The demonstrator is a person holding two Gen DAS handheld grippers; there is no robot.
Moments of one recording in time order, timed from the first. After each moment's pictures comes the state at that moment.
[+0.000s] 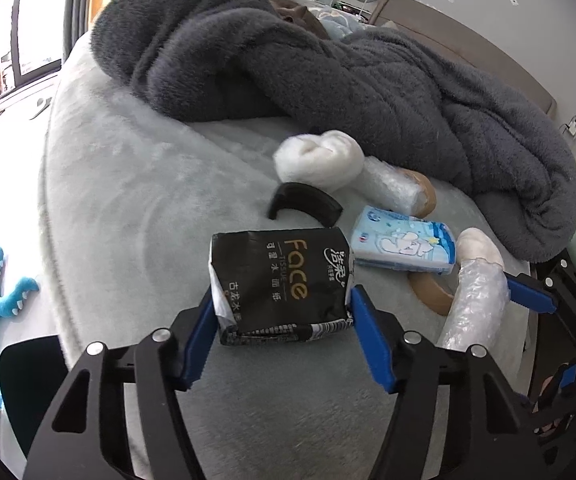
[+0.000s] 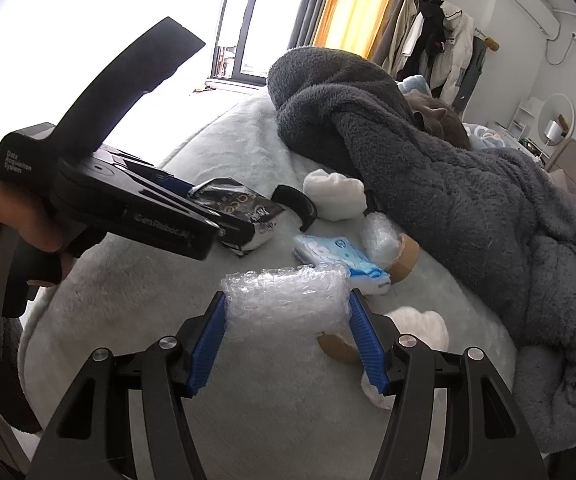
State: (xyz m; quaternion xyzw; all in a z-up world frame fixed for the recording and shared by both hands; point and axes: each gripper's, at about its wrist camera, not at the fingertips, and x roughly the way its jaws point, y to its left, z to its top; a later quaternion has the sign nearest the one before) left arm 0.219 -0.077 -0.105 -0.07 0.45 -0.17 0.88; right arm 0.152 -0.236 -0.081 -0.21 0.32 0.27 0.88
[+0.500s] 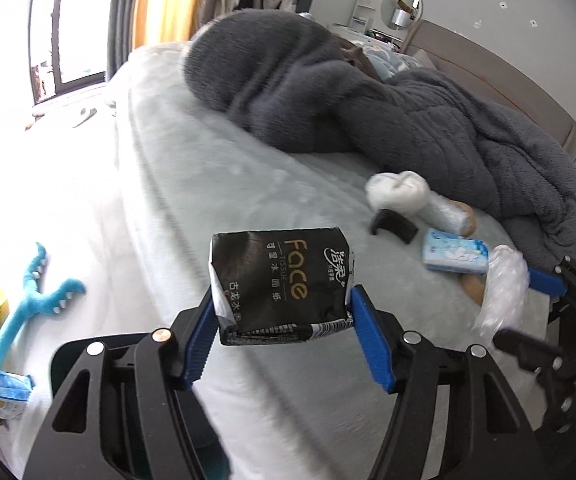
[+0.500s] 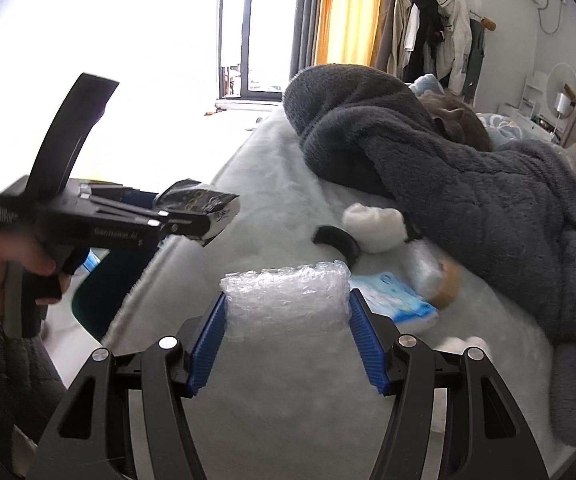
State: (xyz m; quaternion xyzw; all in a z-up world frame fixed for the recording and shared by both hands) left arm 0.187 0.005 -0.083 -0.06 0.41 -0.10 0.91; right arm 0.158 -0.207 -0.059 -0.13 0.33 0.30 0.88
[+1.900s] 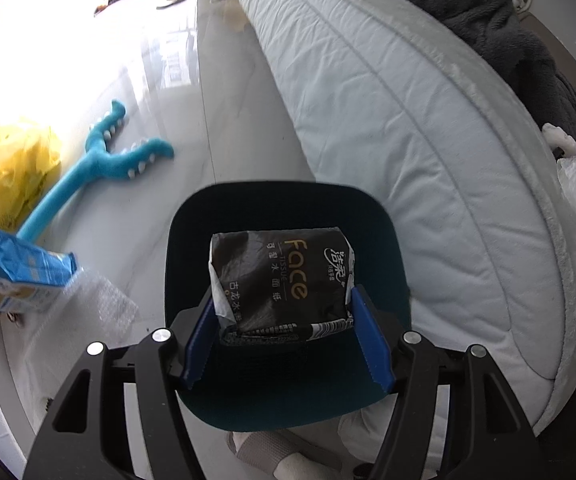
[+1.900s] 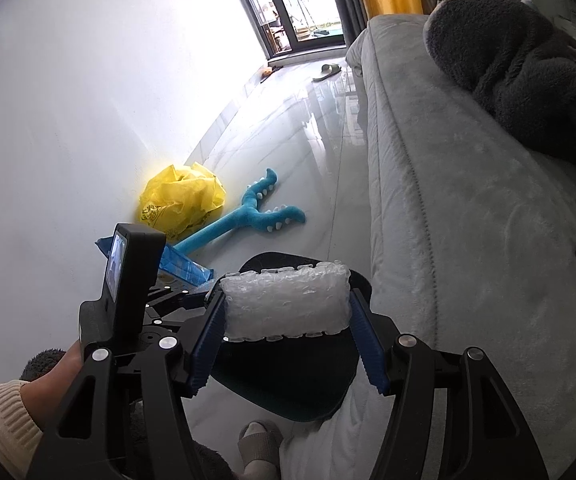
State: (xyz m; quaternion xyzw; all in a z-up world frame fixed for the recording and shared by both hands) left arm 0.128 0.192 -0.186 -0.14 0.56 0.00 0.82; right arm 0.172 -0.006 -0.082 -0.02 0.47 0.39 0.79
